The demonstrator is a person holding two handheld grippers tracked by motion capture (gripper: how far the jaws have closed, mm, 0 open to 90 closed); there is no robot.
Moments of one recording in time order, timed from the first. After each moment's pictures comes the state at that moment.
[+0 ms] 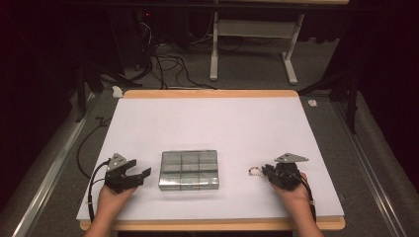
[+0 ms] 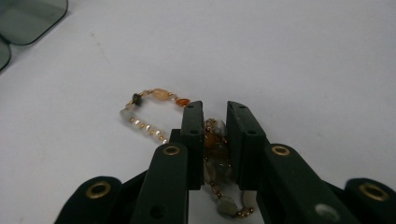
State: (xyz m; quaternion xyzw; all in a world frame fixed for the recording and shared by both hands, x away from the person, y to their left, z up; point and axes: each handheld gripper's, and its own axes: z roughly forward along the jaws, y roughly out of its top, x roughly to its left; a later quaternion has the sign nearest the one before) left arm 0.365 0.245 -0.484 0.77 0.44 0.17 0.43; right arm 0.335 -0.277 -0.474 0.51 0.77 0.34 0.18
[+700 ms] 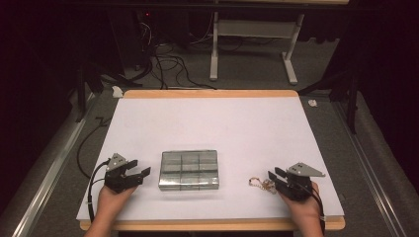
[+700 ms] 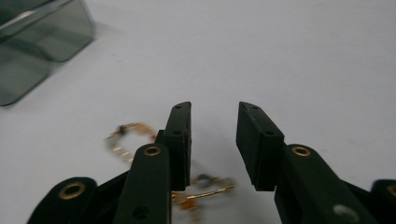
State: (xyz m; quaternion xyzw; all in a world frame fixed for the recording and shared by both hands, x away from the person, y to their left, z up) left arm 0.366 0.245 -0.484 0.77 0.44 0.17 0.43; right arm 0.295 -0.290 -0.458 0.50 0.74 0.38 0.23
